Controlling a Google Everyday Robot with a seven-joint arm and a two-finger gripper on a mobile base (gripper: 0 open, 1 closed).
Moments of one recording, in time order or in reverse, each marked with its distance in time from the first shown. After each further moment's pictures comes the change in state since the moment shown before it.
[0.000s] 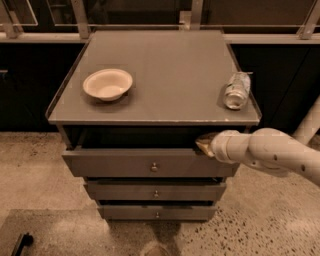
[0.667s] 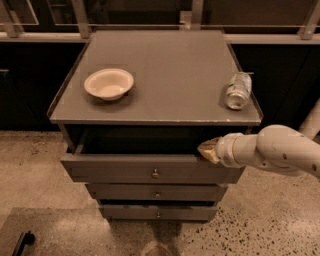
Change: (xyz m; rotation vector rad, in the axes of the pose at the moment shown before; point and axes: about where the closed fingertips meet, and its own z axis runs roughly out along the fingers) arm 0.007 0.025 -0.025 -0.103 0.072 0.028
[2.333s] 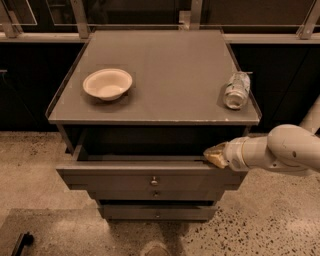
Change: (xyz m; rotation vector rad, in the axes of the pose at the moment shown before) arm 0.034 0.004 -0.008 -0.103 0.044 0.057
